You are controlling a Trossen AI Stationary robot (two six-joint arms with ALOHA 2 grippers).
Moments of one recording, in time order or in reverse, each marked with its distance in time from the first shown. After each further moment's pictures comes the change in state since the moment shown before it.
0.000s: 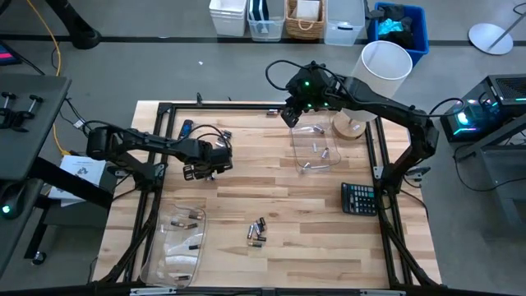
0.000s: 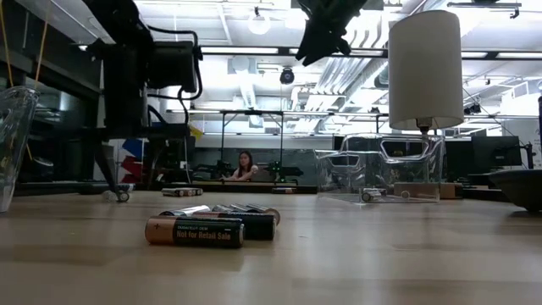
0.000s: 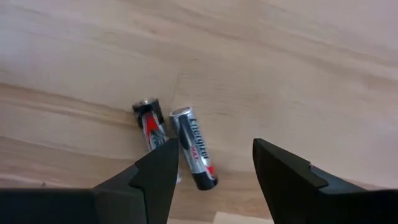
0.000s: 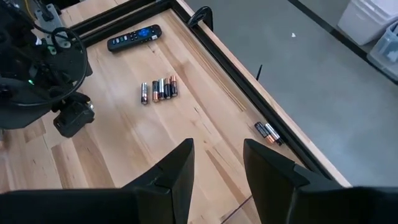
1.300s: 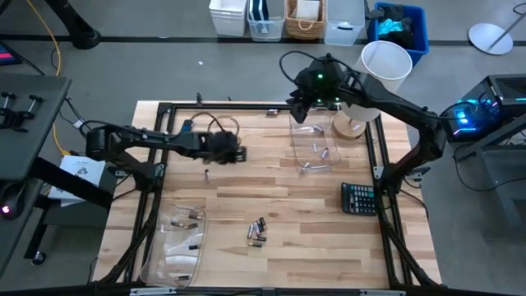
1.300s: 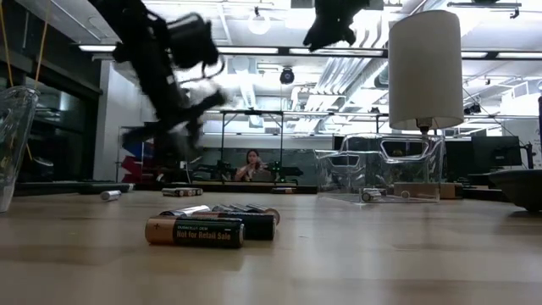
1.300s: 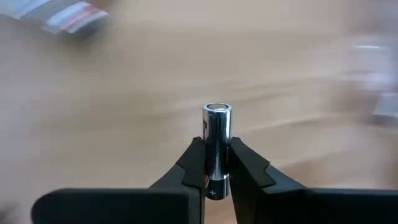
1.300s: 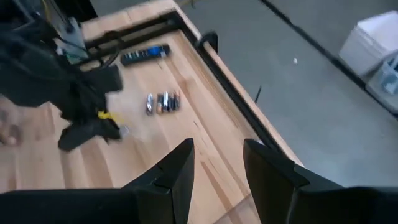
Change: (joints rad) left arm 0.087 -0.028 0.055 0.384 -0.044 0.457; right arm -0.039 -0.078 0.000 0.014 -0.057 -0.096
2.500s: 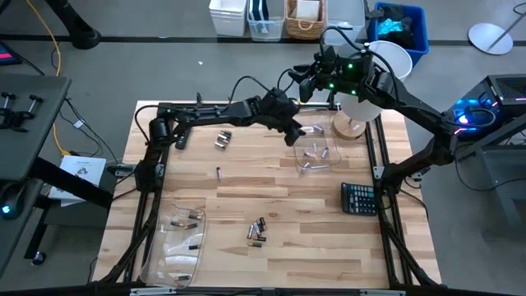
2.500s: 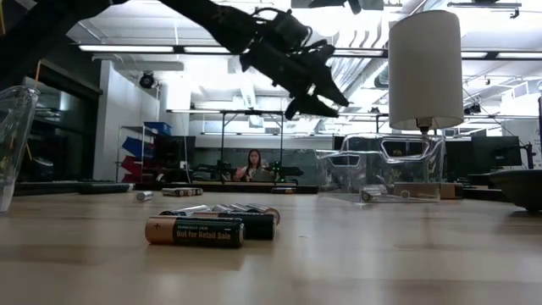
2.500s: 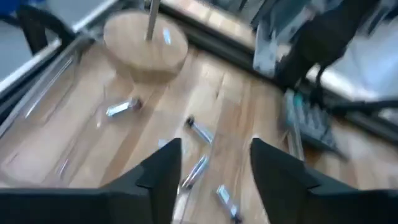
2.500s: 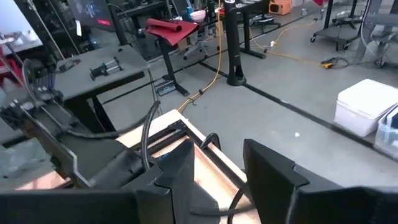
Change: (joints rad) left arm 0.120 0.624 0.923 0.089 0.404 1.021; right arm -0.002 -0.109 0.000 0.294 0.054 0.157
